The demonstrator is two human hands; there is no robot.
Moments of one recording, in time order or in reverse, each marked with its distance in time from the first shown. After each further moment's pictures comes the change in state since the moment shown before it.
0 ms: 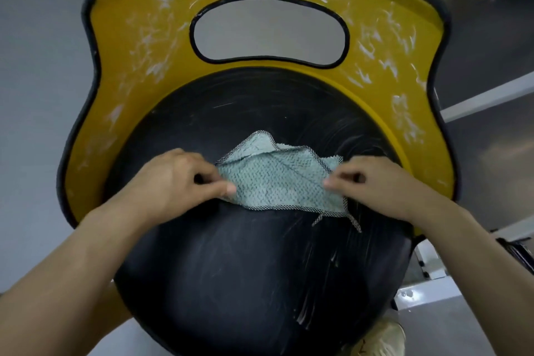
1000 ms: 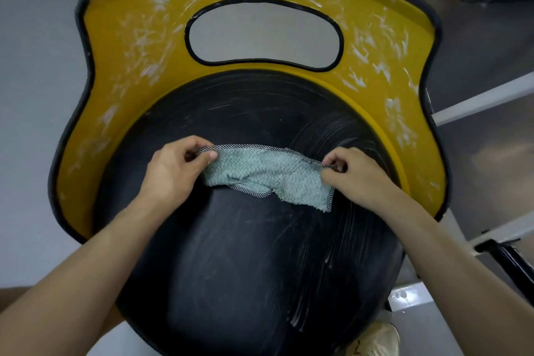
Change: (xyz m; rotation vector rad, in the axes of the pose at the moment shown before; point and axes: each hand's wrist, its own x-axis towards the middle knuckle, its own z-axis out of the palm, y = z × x) left_hand 0.024 -0.002 0.031 -0.480 0.400 -0.239; right_hand 0.026 -0.001 0.022 0.163 0.188 0.213
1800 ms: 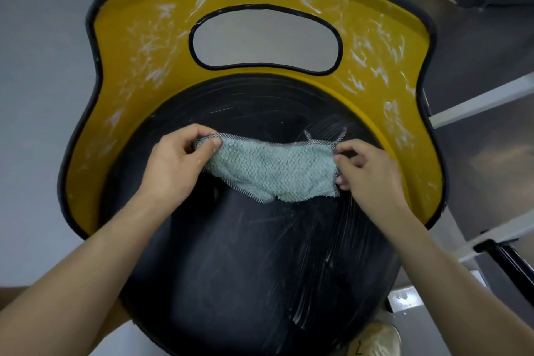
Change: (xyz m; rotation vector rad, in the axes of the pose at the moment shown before) left_hand -0.002 0.018 -0.011 -0.198 0.040 0.102; right_hand -0.023 -0.004 0.002 0.311 0.348 -0.033
